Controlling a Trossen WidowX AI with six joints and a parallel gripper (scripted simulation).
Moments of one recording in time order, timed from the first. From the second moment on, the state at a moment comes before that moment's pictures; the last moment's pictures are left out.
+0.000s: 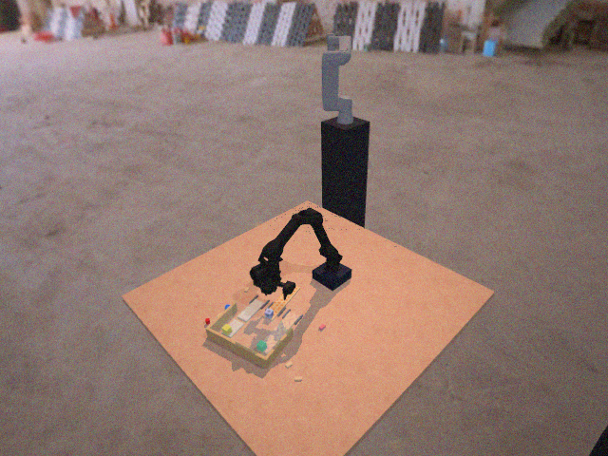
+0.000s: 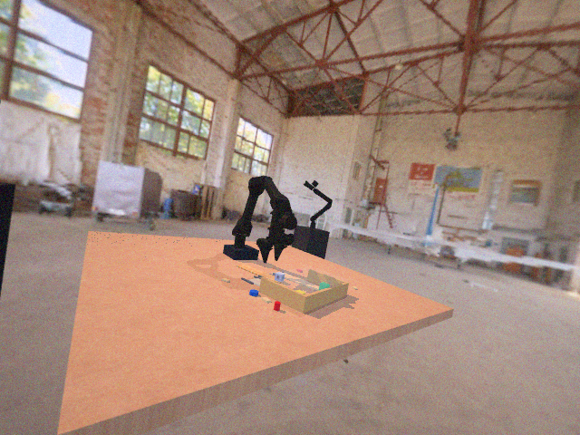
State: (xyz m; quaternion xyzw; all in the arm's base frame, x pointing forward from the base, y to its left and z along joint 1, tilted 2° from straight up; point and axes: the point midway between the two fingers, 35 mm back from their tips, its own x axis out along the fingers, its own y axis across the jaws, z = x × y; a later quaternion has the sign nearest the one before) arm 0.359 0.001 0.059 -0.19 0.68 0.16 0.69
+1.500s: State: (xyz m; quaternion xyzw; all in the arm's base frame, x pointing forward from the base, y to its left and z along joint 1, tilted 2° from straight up) arm 0.418 0.021 0.017 -0.19 0.67 0.16 0.70
